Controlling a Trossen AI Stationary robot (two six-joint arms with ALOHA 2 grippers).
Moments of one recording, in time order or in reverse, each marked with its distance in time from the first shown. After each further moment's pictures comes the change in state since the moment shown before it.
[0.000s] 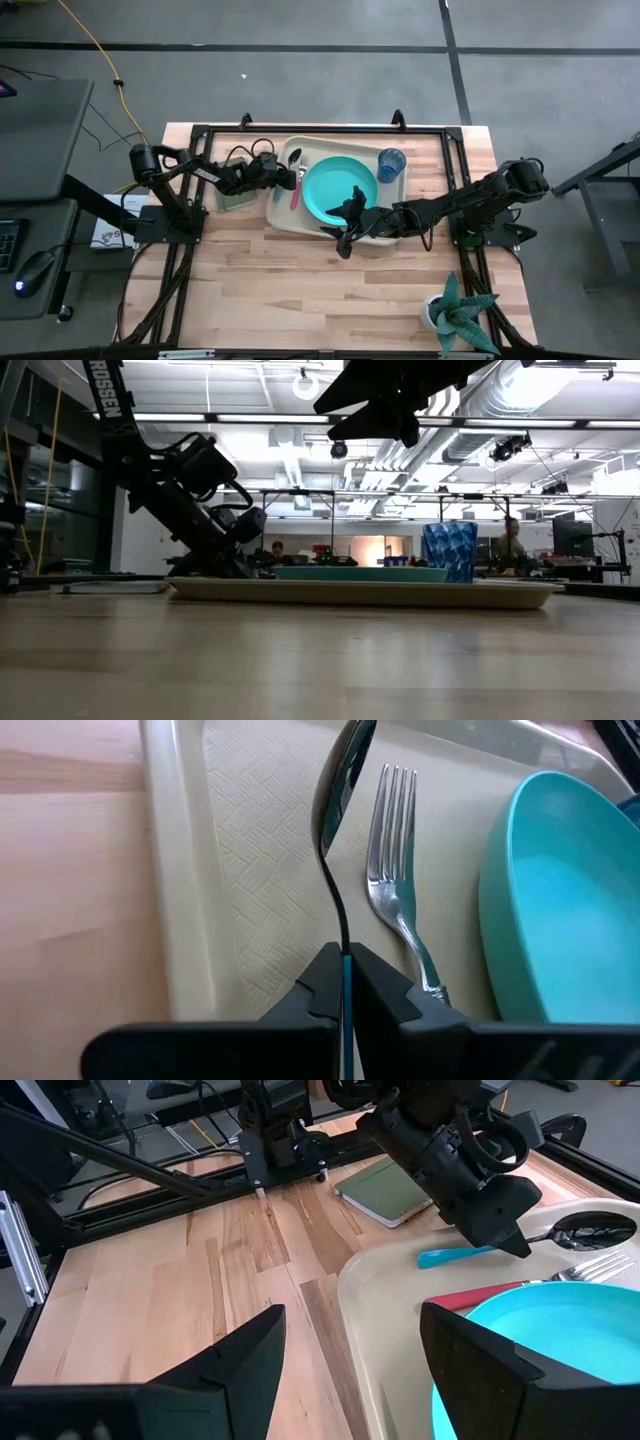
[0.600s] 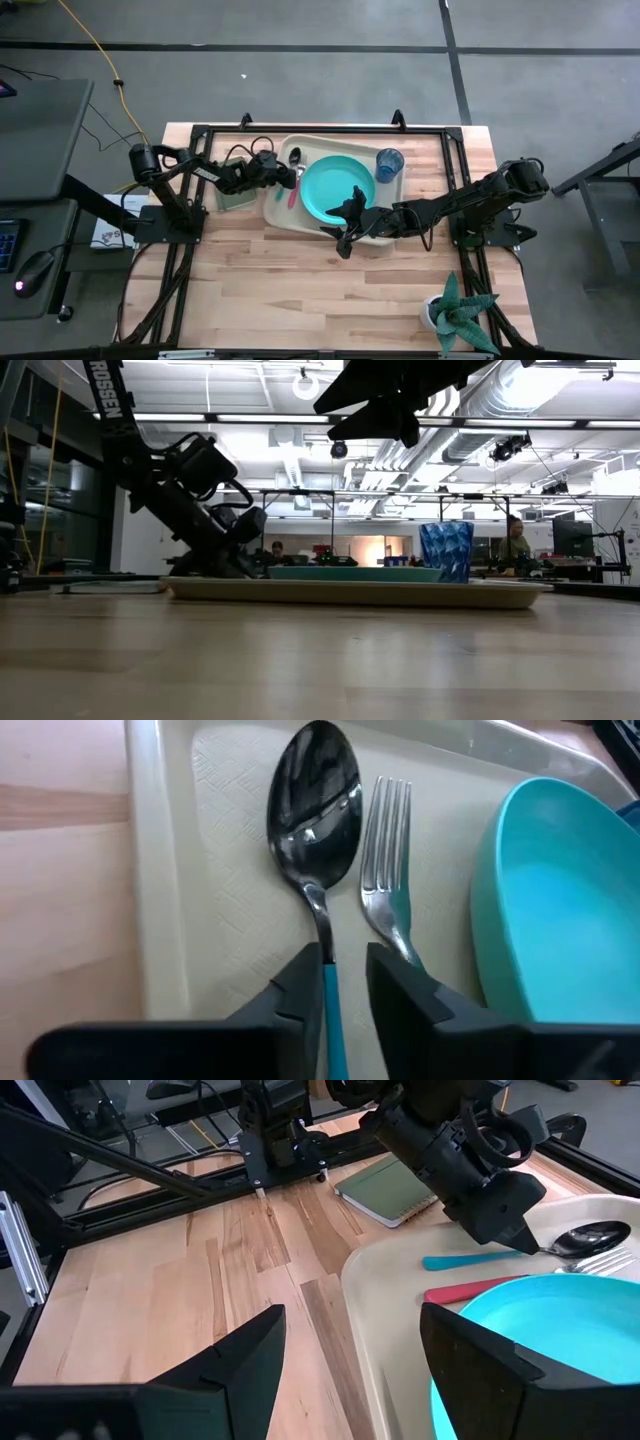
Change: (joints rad) left arm 0.016 0.000 0.000 0.007 -0.006 0.038; right arm 0.000 0.000 0.000 0.000 0.000 0.001
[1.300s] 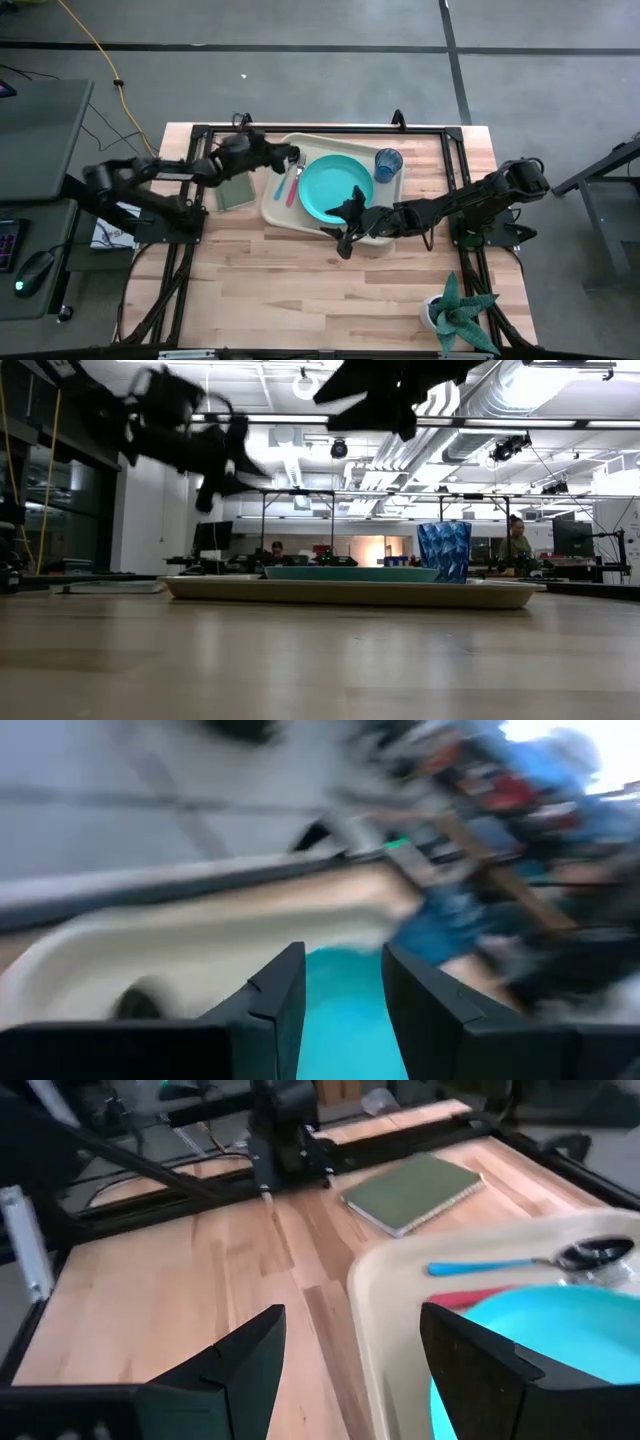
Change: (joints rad) left arm 0.062 -0.368 -0.002 0.078 0.156 0.186; right arm 0.001 -0.003 0.000 0.016 -0.004 -0.036
